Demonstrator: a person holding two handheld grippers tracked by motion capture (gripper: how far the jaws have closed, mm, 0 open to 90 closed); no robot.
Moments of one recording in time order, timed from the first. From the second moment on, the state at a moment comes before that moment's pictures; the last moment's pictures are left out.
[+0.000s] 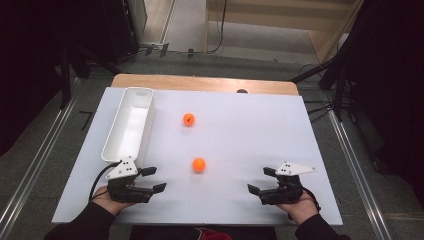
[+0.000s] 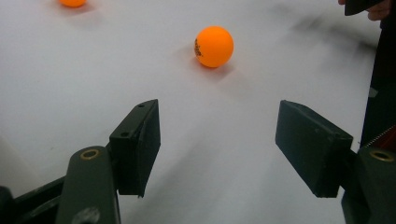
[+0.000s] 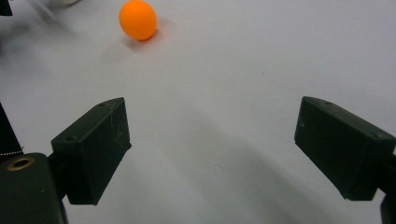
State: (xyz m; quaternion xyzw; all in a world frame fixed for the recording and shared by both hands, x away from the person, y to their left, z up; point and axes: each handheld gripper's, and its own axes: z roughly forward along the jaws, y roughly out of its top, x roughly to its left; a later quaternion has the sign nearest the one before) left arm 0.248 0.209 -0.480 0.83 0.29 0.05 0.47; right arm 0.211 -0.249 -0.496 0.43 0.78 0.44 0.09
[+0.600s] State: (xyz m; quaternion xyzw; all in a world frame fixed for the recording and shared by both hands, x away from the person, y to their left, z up) left arm 0.249 0.209 -0.481 0.83 0.29 0.05 0.47; right arm 0.211 -0.250 -0.496 0.44 0.78 0.44 0.09
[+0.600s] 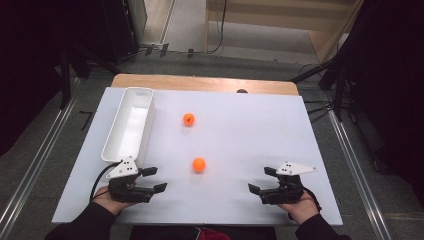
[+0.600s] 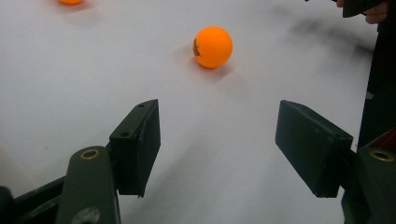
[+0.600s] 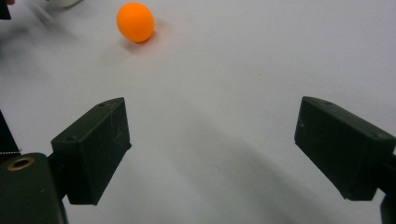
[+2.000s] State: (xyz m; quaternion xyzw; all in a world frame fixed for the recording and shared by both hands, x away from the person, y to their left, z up) left arm 0.241 0.207 -0.470 0.82 0.28 0.08 0.50; right arm 0.212 -0.244 -0.492 0.43 0.78 0.45 0.09
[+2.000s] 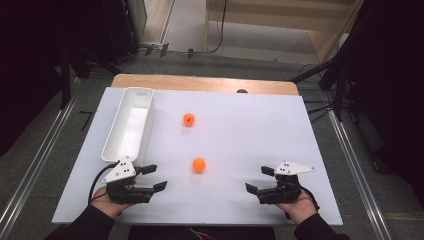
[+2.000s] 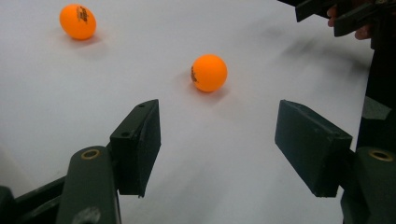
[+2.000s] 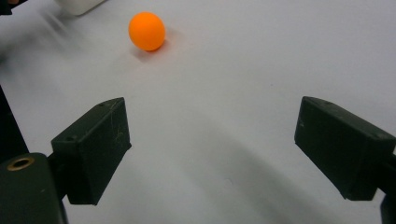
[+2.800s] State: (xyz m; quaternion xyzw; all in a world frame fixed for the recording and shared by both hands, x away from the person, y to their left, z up) left arm 0.252 0.200 -0.450 0.80 0.28 0.03 0.53; right arm 0.212 -0.245 -0.494 0.44 0.78 0.45 0.09
